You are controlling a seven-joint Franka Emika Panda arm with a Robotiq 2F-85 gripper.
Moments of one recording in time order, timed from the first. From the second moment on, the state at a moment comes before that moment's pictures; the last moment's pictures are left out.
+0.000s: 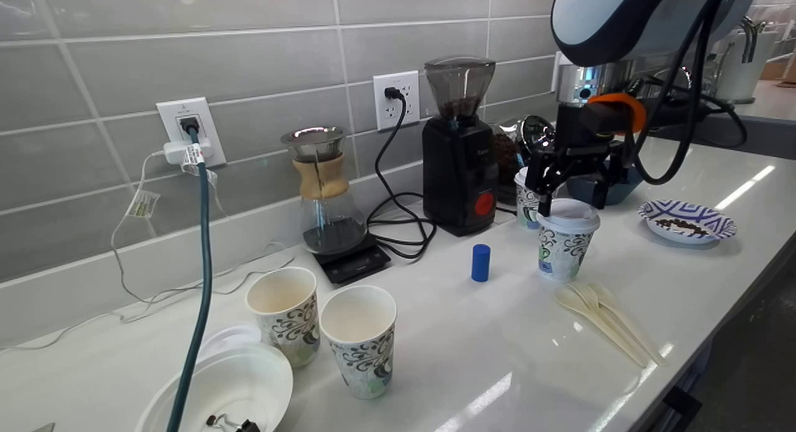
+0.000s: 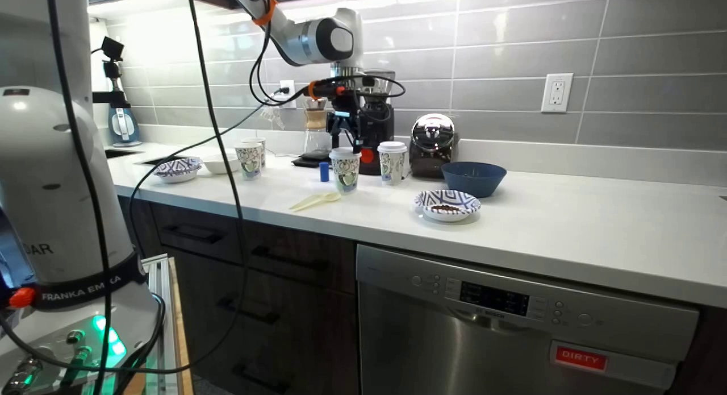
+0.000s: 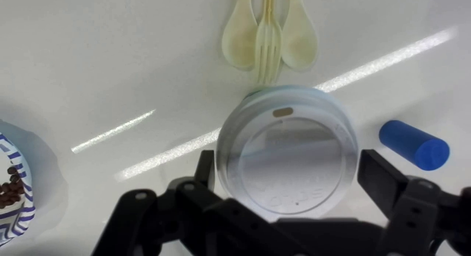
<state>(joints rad) 0.17 0.18 0.13 -1.97 -0.04 2.11 0.15</state>
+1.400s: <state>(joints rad) 0.13 -0.41 0.06 -2.27 0.02 2.07 -0.11</state>
